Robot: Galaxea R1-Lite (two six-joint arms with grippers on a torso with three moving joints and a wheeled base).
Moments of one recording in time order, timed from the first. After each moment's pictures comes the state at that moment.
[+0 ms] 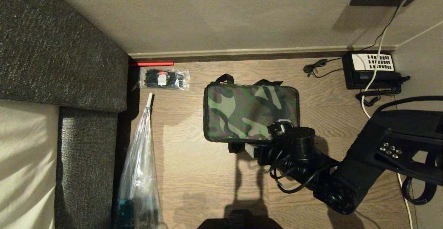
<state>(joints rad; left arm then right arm) 0.00 0.00 0.00 0.01 0.00 0.00 0.58 2.21 -0.75 -1.12 -0.13 0.33</state>
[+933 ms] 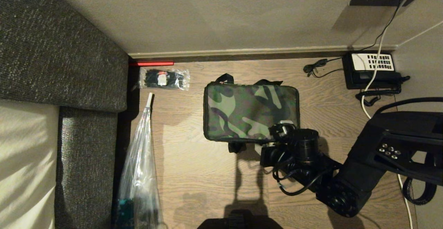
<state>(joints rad) 0.00 0.00 0.00 0.01 0.00 0.00 0.57 2.22 -0.72 -1.18 -0.13 0.29</state>
